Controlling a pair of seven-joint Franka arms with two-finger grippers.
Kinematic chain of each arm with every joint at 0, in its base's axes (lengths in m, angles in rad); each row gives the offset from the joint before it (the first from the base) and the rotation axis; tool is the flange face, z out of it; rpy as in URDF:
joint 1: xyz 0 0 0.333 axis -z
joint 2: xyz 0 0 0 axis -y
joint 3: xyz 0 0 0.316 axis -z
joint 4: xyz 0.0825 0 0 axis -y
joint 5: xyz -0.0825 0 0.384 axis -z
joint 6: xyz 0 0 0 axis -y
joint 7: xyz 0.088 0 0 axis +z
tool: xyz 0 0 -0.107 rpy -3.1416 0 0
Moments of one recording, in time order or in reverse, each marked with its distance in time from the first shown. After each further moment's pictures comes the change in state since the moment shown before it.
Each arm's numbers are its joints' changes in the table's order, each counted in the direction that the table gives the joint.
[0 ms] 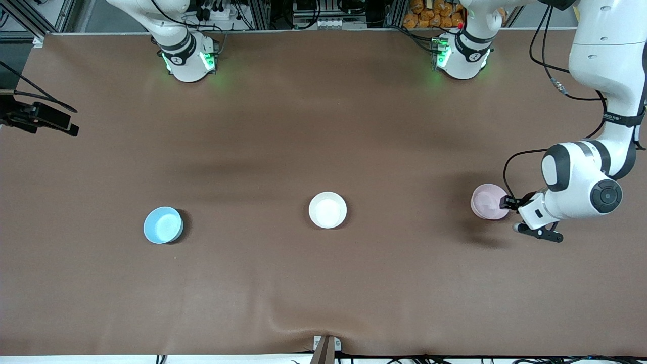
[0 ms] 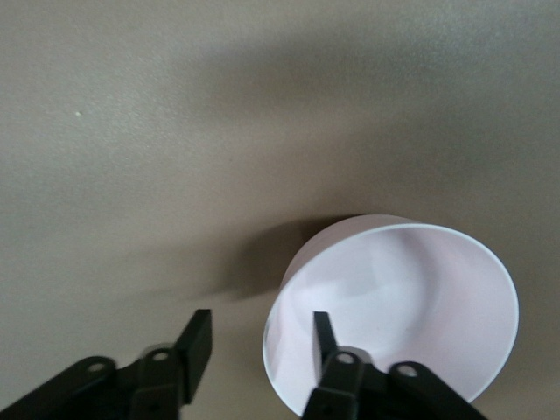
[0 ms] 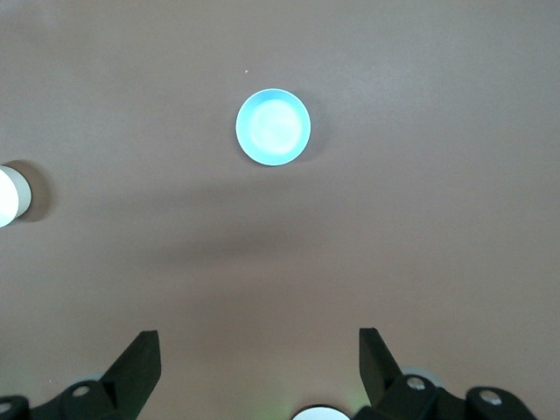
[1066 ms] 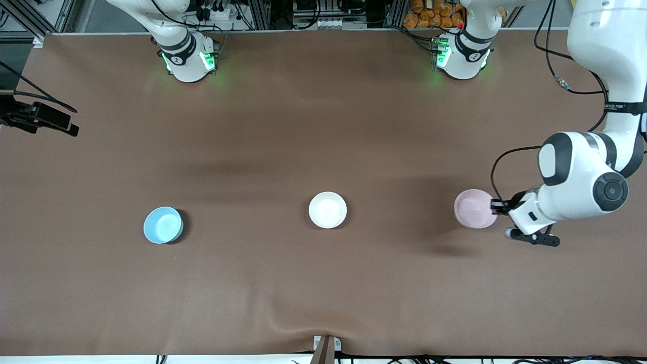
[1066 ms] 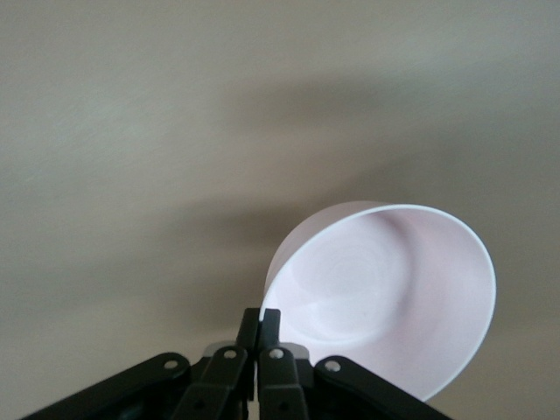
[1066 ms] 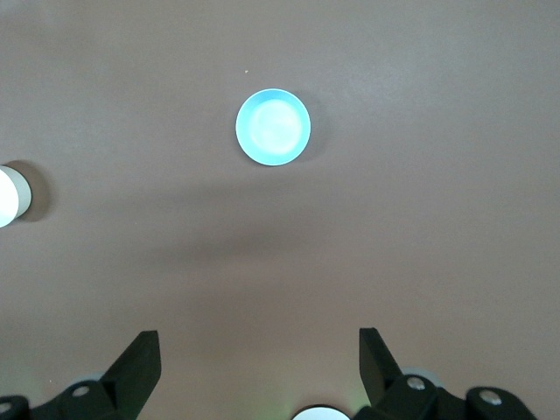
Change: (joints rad) left arm 0.014 0.089 0.170 0.155 0.034 -0.186 0.264; right arm 0.000 0.000 0.000 0.000 0.000 0.001 0.000
